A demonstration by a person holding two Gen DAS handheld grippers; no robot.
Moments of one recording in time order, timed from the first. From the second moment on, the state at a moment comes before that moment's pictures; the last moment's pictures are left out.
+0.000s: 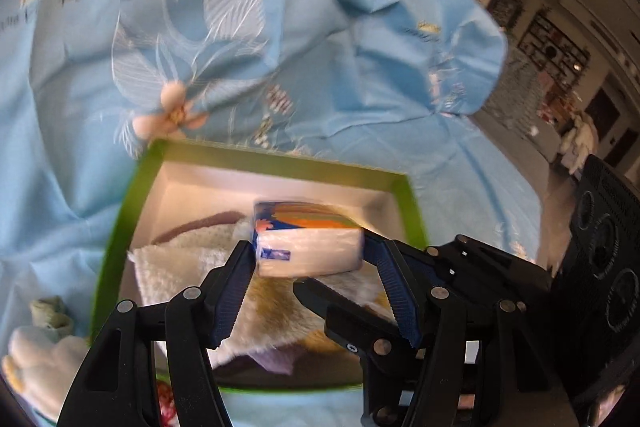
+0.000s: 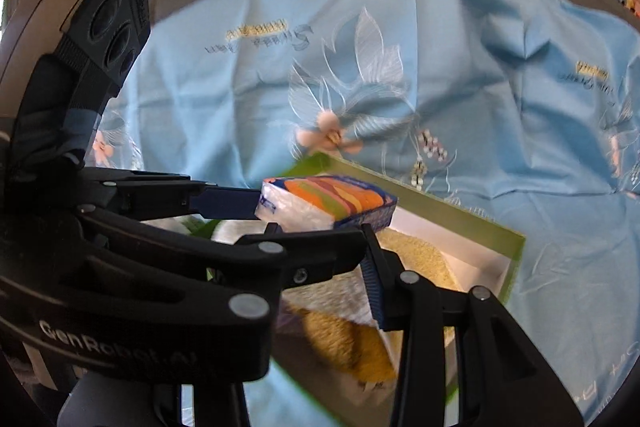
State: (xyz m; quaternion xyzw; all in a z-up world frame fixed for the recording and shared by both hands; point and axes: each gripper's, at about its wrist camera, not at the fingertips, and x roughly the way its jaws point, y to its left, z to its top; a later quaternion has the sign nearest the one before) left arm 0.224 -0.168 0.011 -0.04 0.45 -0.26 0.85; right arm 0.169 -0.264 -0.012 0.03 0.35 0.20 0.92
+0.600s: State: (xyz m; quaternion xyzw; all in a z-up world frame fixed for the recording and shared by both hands) left arm 0.201 -0.133 0.010 -0.03 0.45 -0.19 0.87; right arm 0.143 -0.299 -0.030 0.08 0.38 0.13 0.91
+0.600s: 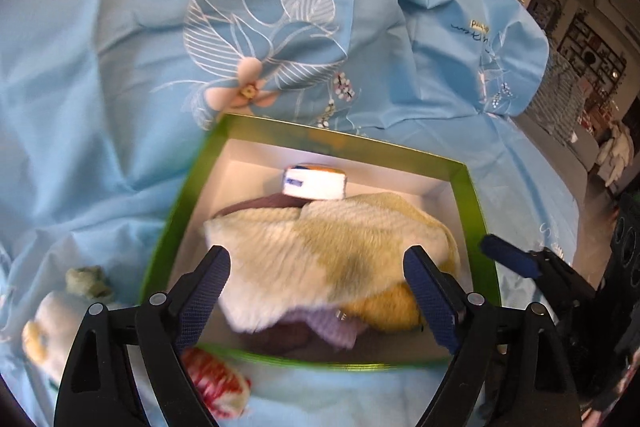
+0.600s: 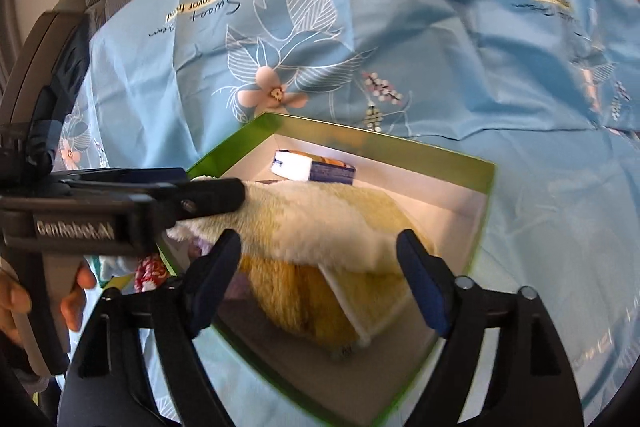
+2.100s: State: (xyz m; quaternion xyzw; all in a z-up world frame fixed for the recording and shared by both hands) left arm 0.084 0.109 -0.064 -0.14 0.43 -0.07 0.89; right arm 0.025 -0.074 -0.073 0.00 0.44 0.27 0.85
